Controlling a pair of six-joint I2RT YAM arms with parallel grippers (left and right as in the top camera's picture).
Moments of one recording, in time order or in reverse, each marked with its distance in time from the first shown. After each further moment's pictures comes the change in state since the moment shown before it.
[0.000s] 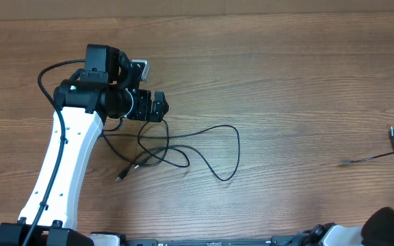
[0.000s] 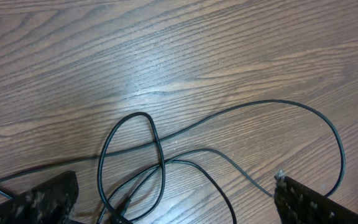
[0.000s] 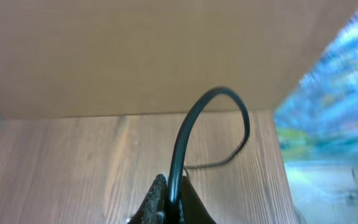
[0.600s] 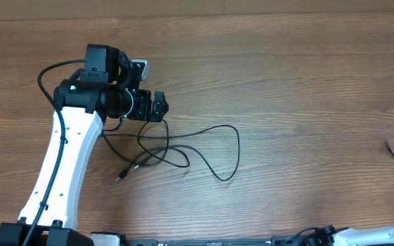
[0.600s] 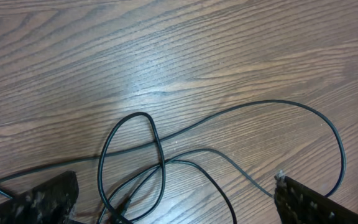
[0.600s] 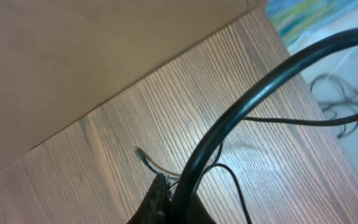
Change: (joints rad) left arm 0.000 0.000 0.000 0.000 0.000 0.000; right arm -0.473 0.286 0.000 -0.011 -0.478 0.201
